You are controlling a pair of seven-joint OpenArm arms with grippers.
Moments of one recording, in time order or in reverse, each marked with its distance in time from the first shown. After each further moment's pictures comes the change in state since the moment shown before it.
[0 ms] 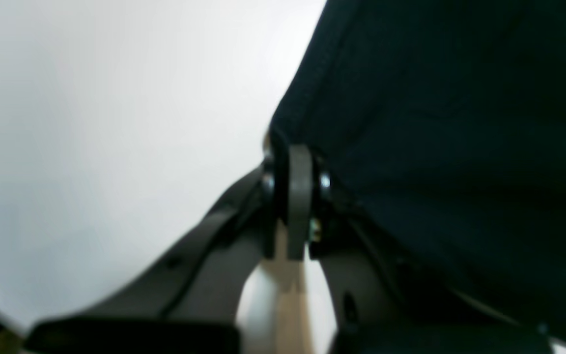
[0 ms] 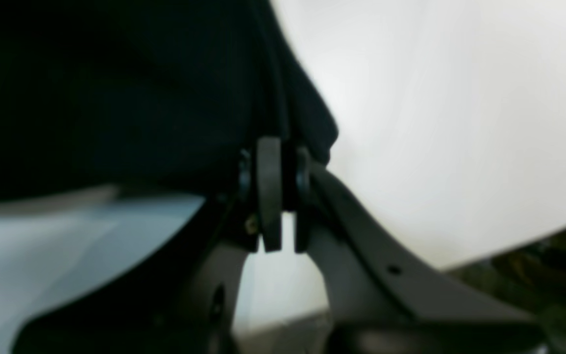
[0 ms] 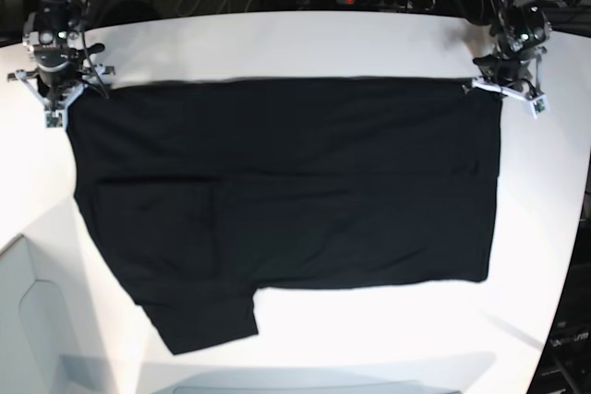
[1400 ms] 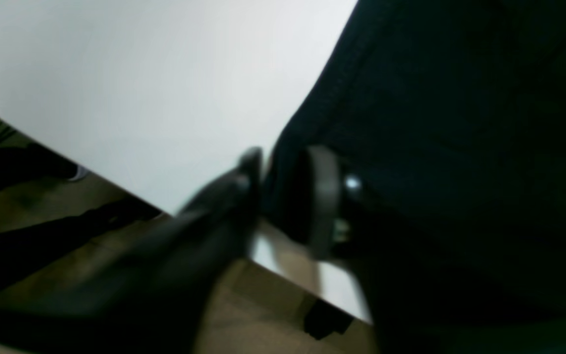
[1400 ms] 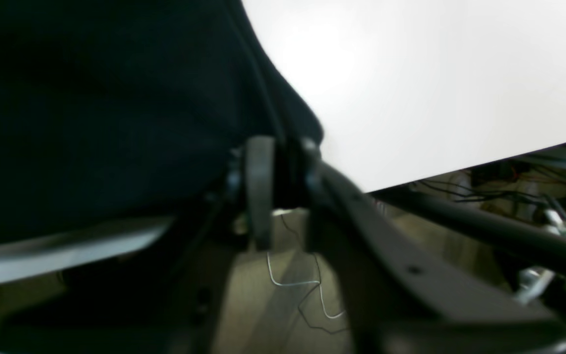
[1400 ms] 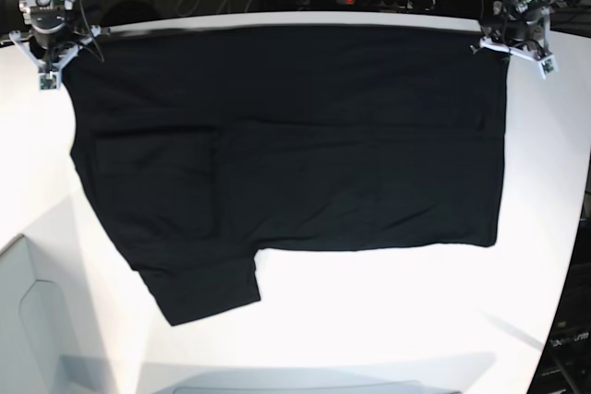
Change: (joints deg) left arm 10.4 1.7 -5.1 5.2 -0.2 -0.2 1.1; right arm -9.9 -2.2 4.3 5.9 0.4 0.0 -0.4
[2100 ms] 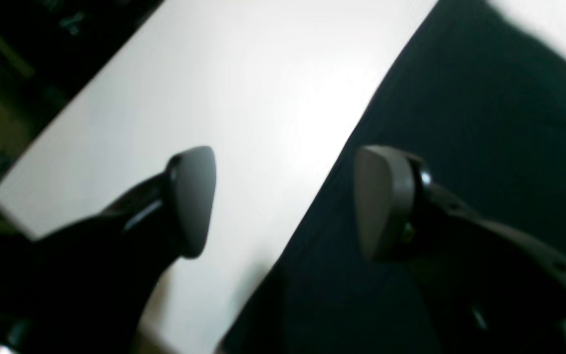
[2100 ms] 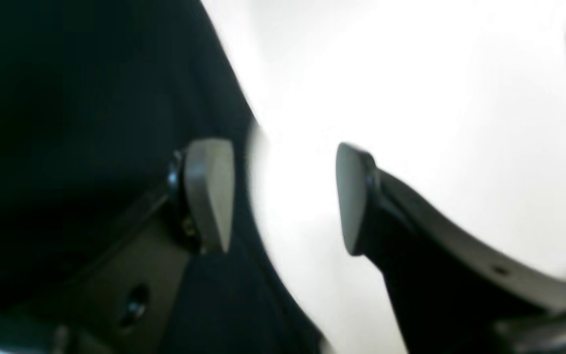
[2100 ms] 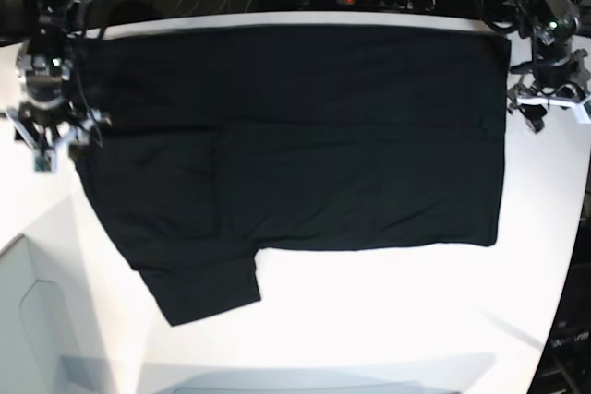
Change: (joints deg) left arm -13.5 2.3 -8.2 9.9 0.8 0.1 0.5; right arm 22.1 0.1 -4.3 -0.9 -0.1 0.0 -0.7
